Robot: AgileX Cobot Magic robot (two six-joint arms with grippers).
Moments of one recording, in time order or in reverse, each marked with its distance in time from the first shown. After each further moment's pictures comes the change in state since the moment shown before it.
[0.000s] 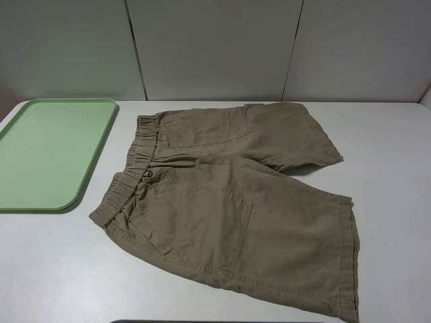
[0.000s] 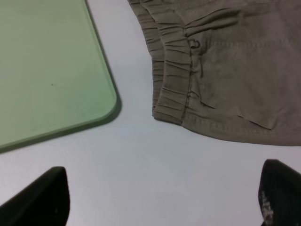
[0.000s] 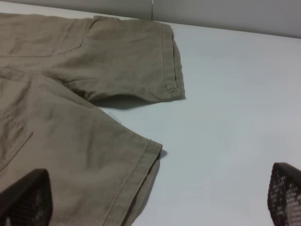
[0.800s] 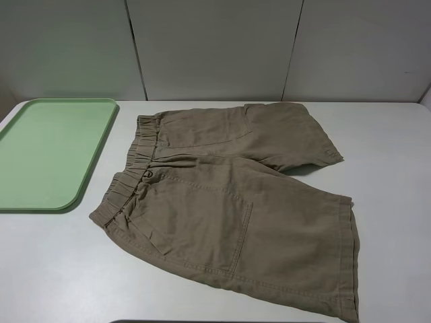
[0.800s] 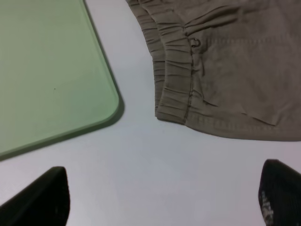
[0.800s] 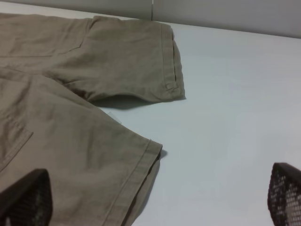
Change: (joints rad) left arm 0.000 0.000 0.000 0.001 0.000 0.046; right arm 0.000 0.000 0.000 0.000 0.000 0.000
